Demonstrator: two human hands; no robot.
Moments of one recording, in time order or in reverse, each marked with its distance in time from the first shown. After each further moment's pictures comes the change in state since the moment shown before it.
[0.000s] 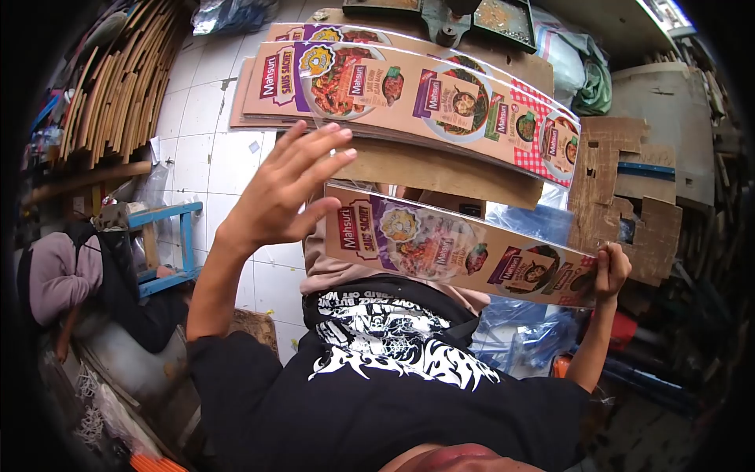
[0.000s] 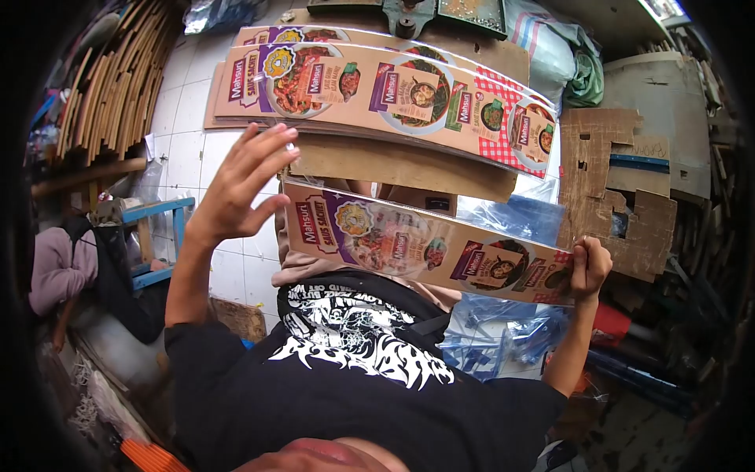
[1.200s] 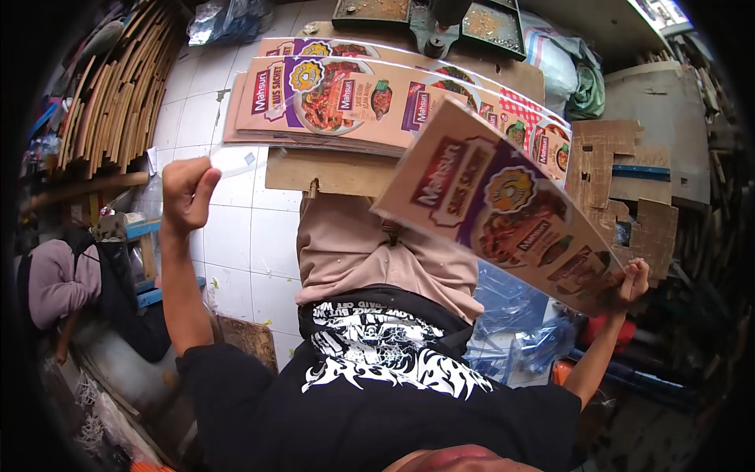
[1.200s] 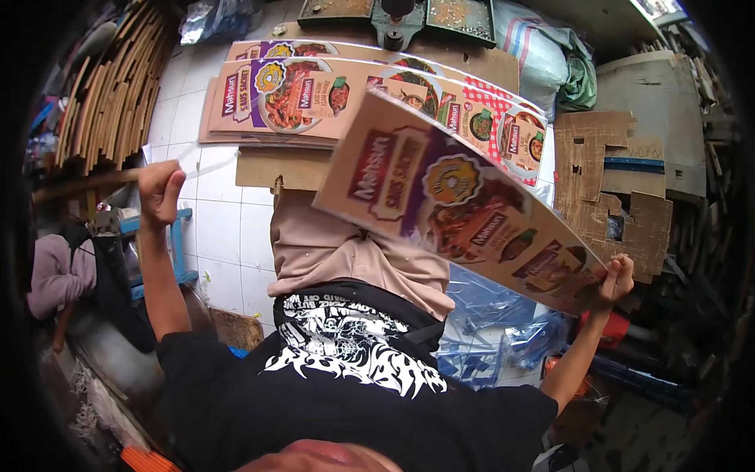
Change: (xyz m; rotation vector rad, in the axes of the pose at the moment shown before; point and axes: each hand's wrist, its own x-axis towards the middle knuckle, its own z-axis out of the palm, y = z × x) left_hand -0.056 -0.073 -0.055 -0.093 0.208 -0.211; right_hand -0.040 0.078 -0.029 0.186 0.380 0.212
